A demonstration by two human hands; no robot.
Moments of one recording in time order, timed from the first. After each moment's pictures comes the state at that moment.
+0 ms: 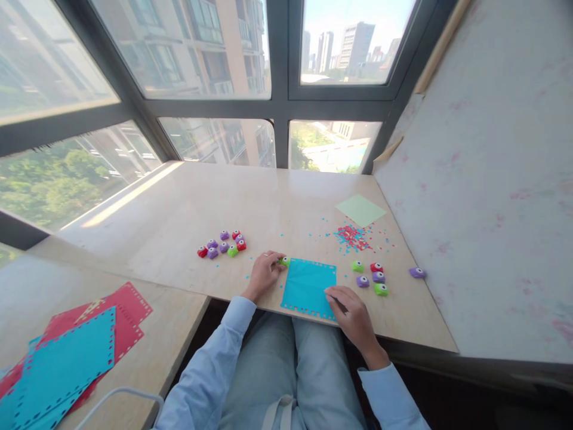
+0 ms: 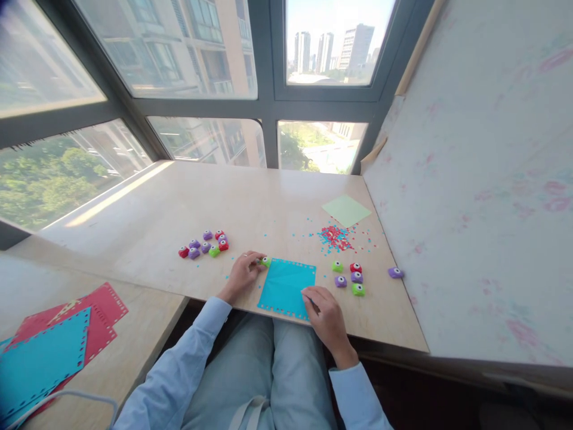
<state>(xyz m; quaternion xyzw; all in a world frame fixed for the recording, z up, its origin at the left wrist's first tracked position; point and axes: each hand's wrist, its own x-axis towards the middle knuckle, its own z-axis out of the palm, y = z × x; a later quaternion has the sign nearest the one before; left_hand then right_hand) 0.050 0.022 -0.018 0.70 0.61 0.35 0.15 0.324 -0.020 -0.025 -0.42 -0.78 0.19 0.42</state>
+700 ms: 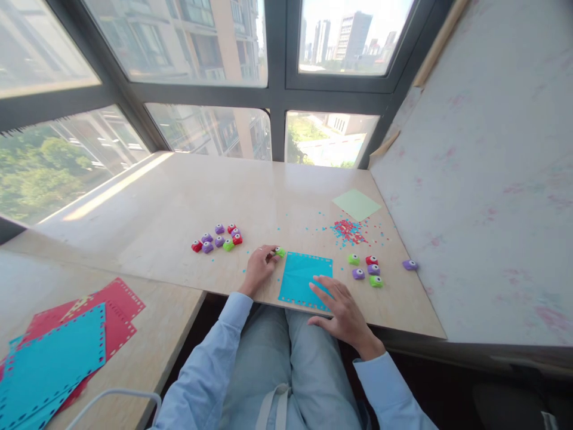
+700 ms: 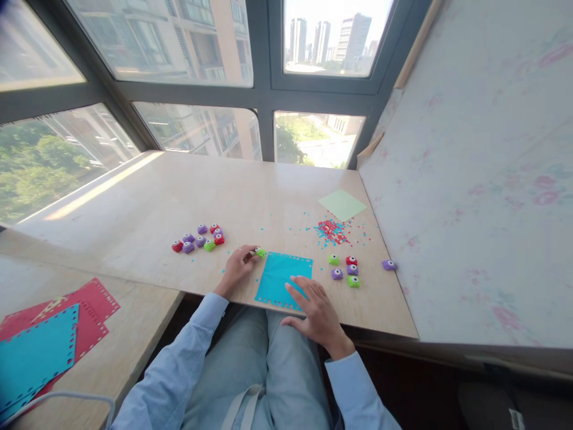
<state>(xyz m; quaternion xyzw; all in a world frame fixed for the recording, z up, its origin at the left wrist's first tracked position) 0.047 0.022 -0.026 0.66 0.63 0.38 0.15 0.325 -0.030 -0.018 -0.32 -0.90 0.09 0.30</state>
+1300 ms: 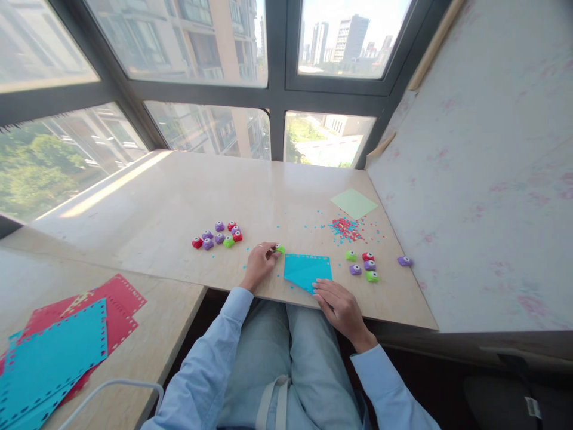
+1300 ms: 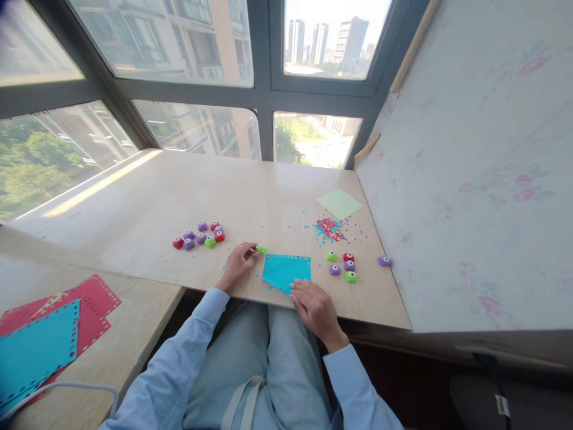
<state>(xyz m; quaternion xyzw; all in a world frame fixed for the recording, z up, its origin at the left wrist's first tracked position) 0.048 0.024 -0.028 0.65 0.64 0.38 0.15 0.320 -0.035 -0.018 -0.33 -0.86 0.13 0.37</state>
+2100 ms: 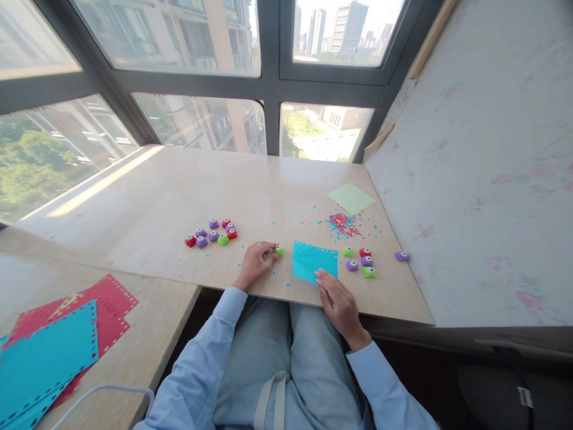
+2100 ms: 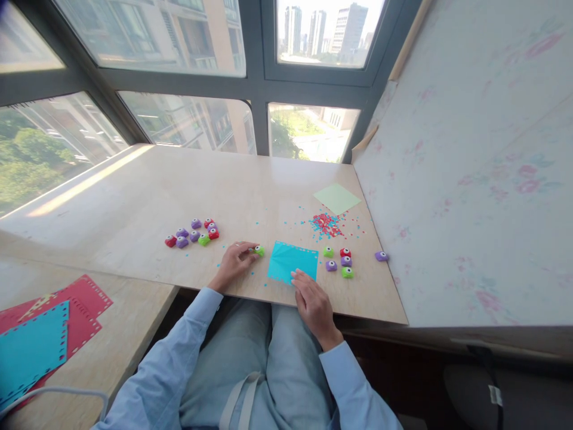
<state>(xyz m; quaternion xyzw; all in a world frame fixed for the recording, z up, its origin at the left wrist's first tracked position) 0.049 0.018 -0.017 0.70 0.59 0.37 0.17 0.320 -0.036 -0.029 -0.36 -0.81 0.11 0.44</state>
